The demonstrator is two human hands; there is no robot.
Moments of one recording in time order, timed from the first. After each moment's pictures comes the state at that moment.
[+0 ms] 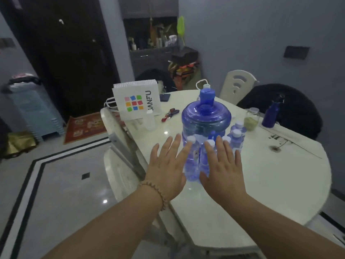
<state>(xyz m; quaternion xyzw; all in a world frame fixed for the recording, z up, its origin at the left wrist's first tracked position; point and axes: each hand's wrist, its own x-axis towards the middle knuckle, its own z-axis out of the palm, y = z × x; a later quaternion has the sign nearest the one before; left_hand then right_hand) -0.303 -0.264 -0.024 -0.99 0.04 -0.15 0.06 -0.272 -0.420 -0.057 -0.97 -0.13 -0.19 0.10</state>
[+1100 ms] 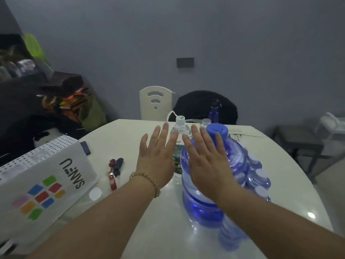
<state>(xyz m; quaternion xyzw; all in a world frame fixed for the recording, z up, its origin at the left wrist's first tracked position) 0.073 -0.135 0.012 -0.90 0.39 -0.20 0.03 -0.017 -0.253 -0.013 -0.95 0.13 -0.26 -0.09</state>
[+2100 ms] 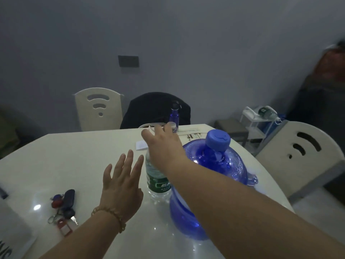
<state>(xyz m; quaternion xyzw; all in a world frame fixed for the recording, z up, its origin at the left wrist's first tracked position) 0.224 -0.119 -0.084 -0.81 0.53 -0.21 -0.13 0.140 -0.234 0.019 -0.95 0.26 -0.17 -0.08</state>
